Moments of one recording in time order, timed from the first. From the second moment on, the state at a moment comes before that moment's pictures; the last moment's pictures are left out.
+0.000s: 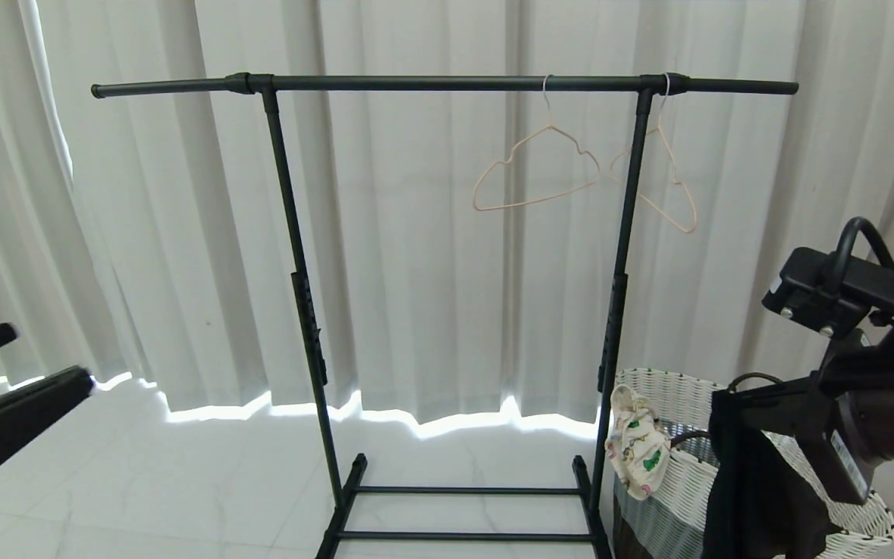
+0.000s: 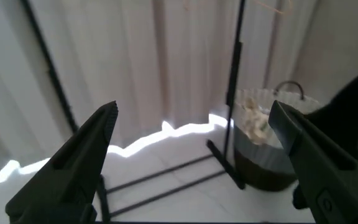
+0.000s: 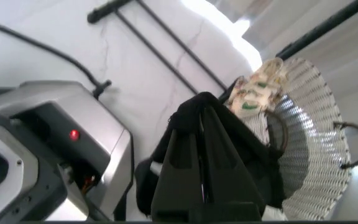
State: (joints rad) left arm -0.21 0.77 -0.67 0.00 -0.29 0.00; right arm 0.71 1.30 -1.04 0.41 -0.01 -0.15
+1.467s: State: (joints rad) left arm -0.98 1.94 -1.07 -0.38 0.00 -0.31; right arm 0.84 1.35 -1.07 0.19 0.01 -0.15
